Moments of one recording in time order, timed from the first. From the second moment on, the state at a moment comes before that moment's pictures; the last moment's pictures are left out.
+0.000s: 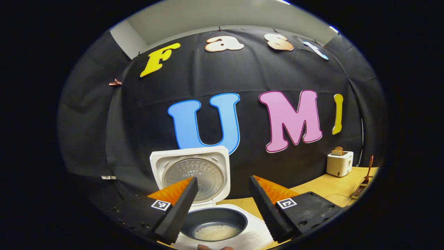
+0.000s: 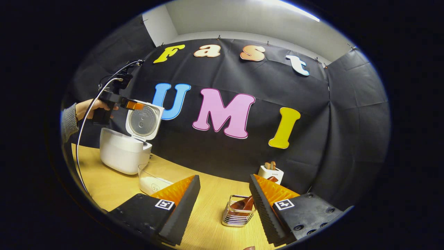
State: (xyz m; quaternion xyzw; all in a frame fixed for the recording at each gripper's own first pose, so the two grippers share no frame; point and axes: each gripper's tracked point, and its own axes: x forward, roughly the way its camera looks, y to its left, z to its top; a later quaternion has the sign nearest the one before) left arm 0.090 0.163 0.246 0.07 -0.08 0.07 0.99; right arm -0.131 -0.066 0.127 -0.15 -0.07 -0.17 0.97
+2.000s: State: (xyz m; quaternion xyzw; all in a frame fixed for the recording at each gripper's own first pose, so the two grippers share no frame) left arm 0.171 0.232 0.286 0.07 -0.05 0.12 0.99; right arm -0.138 -0.045 0.105 -0.06 -0.05 -0.15 0.98
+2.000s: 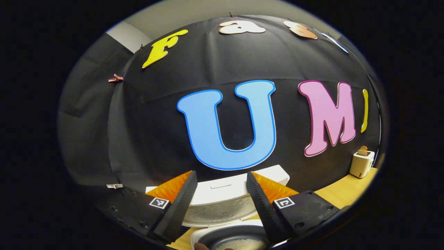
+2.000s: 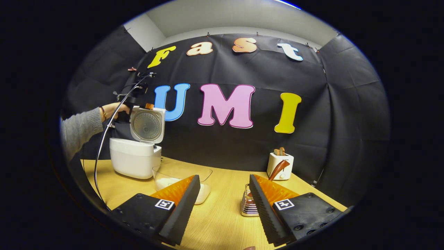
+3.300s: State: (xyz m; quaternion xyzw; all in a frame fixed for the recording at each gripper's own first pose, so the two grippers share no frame) left arm 0.095 0.188 0.094 -0.07 0.14 0.08 0.98; right arm -0.189 -0.055 0.136 -0.01 -0.10 -0.12 0.99
